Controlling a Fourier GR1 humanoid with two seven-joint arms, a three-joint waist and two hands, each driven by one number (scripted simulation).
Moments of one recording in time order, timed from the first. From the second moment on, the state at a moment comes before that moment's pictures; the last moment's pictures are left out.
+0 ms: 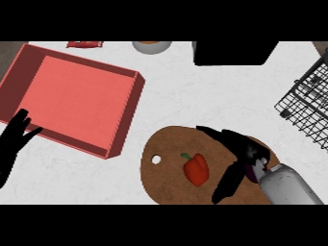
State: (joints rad) left arm 0.04 0.54 -0.04 -1.45 0.31 0.11 0.05; right arm -0.30 -0.33 0.45 -1.48 0.02 0.42 0.57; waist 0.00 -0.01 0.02
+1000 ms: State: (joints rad) left arm 0.03 0.50 -0.03 -1.44 0.28 0.08 0.05; right arm -0.29 -0.20 0.50 -1.34 0.18 0.37 0.45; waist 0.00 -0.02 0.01
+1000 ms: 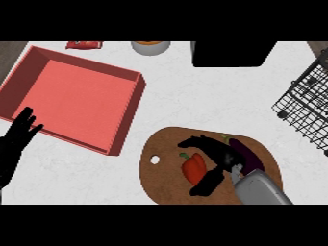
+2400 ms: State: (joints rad) left arm 0.07 0.50 -0.01 -1.49 0.26 0.05 0.09; right arm -0.79 -0.15 0.30 -1.04 0.92 -0.22 1.11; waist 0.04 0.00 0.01
